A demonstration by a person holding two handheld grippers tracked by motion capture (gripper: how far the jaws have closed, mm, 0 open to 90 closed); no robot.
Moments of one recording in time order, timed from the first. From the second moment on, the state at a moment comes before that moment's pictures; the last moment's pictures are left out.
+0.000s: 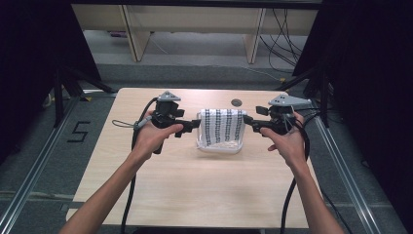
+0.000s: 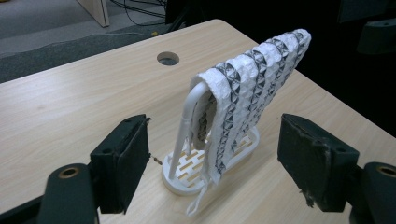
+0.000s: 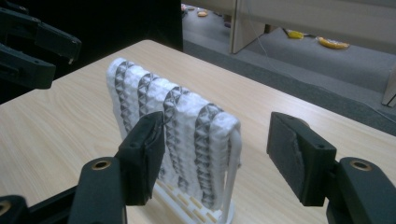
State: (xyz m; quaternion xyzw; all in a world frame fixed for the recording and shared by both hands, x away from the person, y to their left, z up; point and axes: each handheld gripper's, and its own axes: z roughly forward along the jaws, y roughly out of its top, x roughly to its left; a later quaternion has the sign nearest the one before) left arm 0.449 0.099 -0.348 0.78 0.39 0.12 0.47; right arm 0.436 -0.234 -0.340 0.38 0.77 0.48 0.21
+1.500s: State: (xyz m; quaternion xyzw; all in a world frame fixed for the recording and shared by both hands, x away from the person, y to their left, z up) left arm 0.395 0.127 -0.397 0.79 0.37 0.13 0.47; right arm 0.390 -0.233 -0.381 0.37 0.77 0.49 0.17
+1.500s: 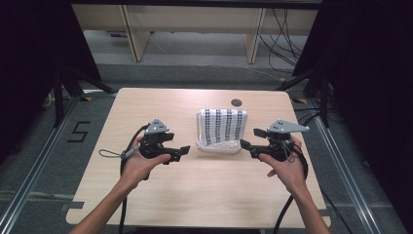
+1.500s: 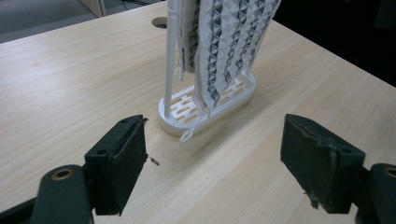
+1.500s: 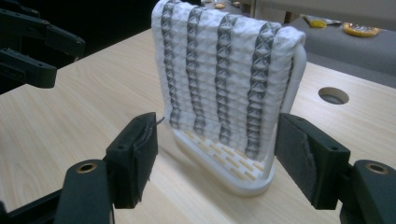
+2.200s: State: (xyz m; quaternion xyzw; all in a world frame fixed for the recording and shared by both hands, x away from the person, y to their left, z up) left arm 0.366 0.136 -0.421 0.80 0.35 0.13 0.46; right arm 0.365 -0.234 -0.407 0.37 0.79 0.47 0.15
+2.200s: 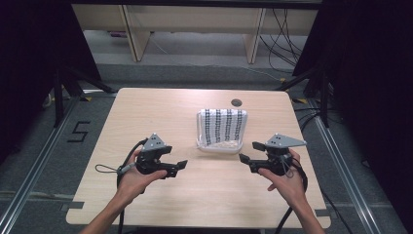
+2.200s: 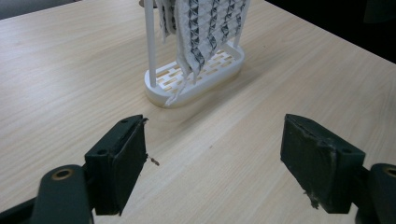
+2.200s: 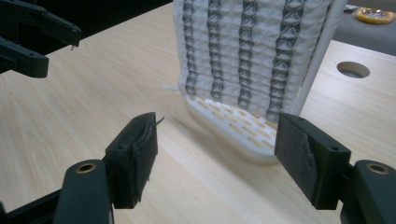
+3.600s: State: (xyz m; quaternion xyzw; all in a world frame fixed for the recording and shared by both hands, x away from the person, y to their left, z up) left arm 0.317 0.163 -0.475 0.82 0.34 0.13 0.43; right arm 0.321 -0.233 -0.455 0.37 0.80 0.45 0.11
